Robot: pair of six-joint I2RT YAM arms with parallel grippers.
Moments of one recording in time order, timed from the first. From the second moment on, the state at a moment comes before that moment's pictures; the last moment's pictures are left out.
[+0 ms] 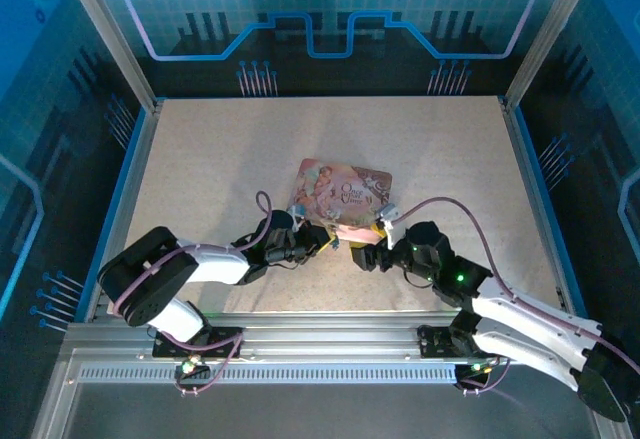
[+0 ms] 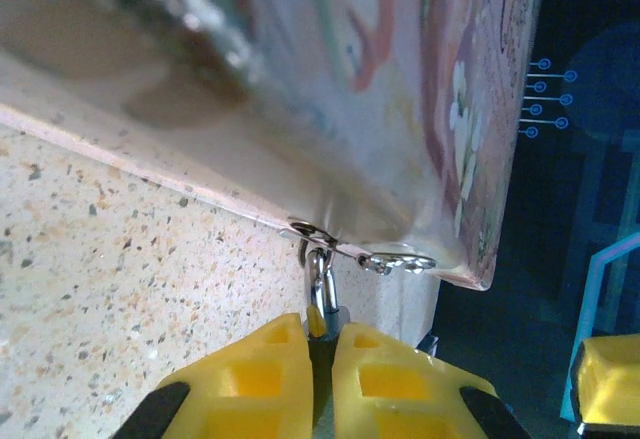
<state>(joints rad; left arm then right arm) -0.72 1.52 0.44 0.60 0.27 -1.37 0.79 0.79 0.37 0.00 -0.05 0.17</state>
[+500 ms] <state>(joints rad) -0.72 1.44 0.44 0.50 0.26 -1.51 0.98 0.88 0.37 0.02 0.08 -0.34</state>
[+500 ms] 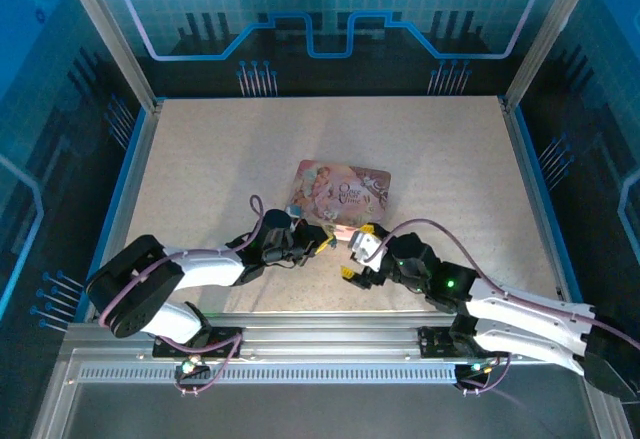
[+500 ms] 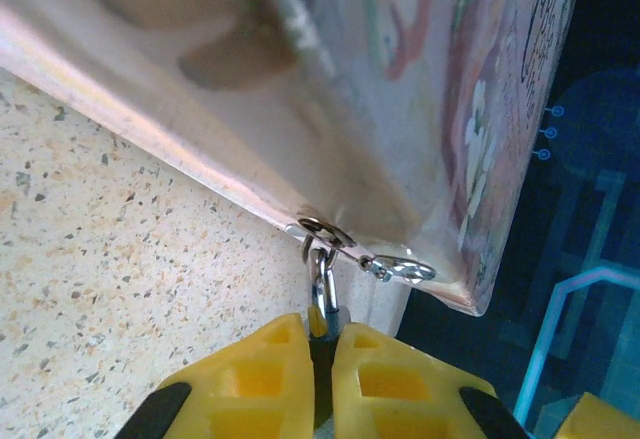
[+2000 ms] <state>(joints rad) -0.73 1.39 0.44 0.43 0.23 -1.60 1.06 1.35 0.48 0.29 0.32 -0.56</state>
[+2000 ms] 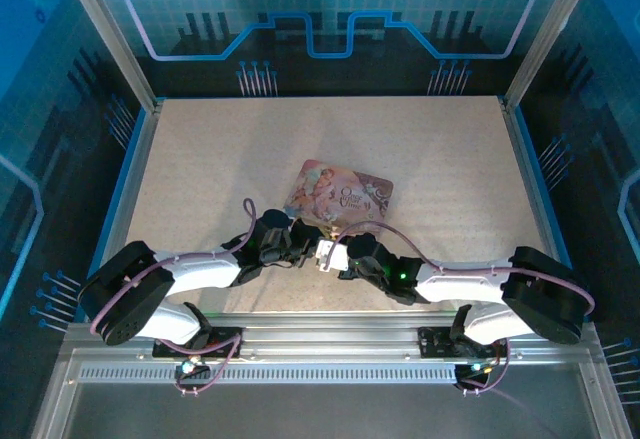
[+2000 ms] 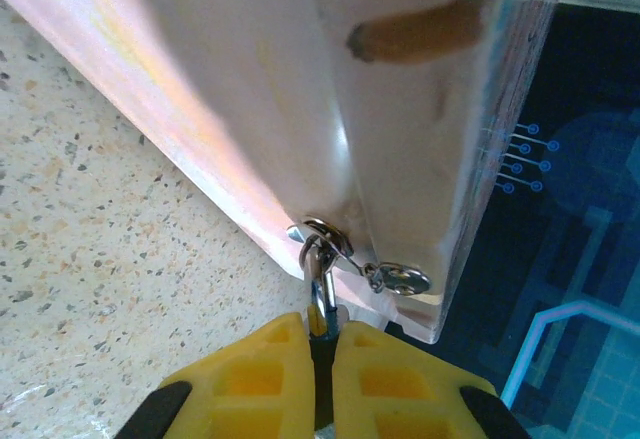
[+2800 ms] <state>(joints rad) -0.73 1.39 0.44 0.44 0.21 -1.64 1.07 1.35 0.49 0.27 0.35 -0.23</state>
